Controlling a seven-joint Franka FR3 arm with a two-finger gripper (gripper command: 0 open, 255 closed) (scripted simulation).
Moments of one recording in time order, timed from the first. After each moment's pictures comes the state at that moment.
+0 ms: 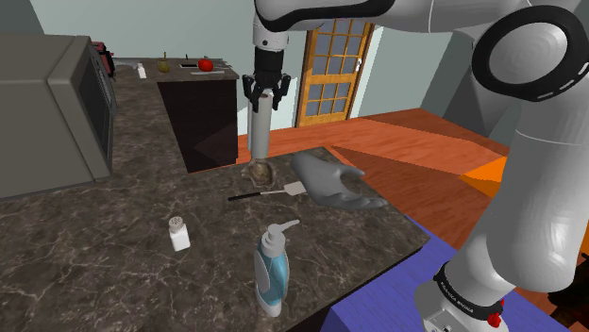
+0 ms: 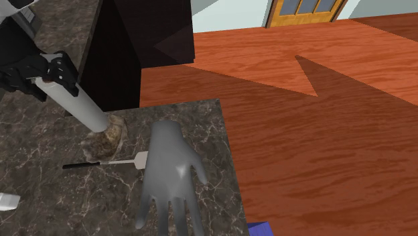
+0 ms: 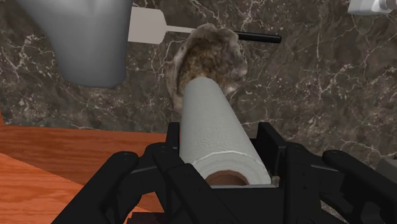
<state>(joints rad) 0.23 0.29 0.06 -1.45 -0.01 1.76 0.37</state>
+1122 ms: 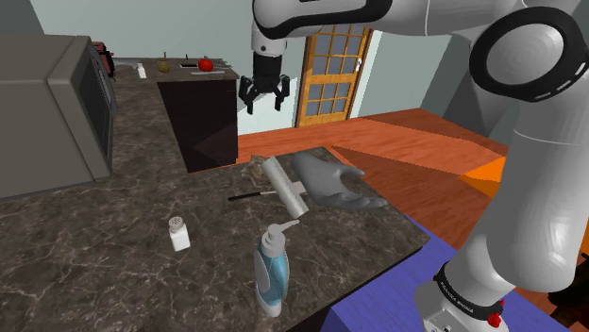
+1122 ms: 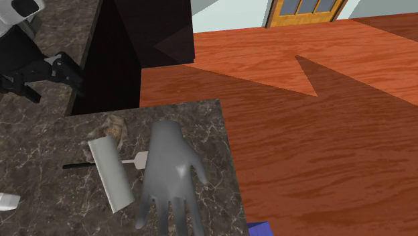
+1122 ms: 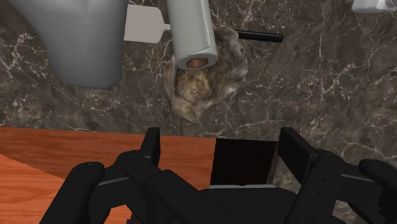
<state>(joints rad) 0.23 0.30 0.06 -1.47 -0.01 1.79 0.37</state>
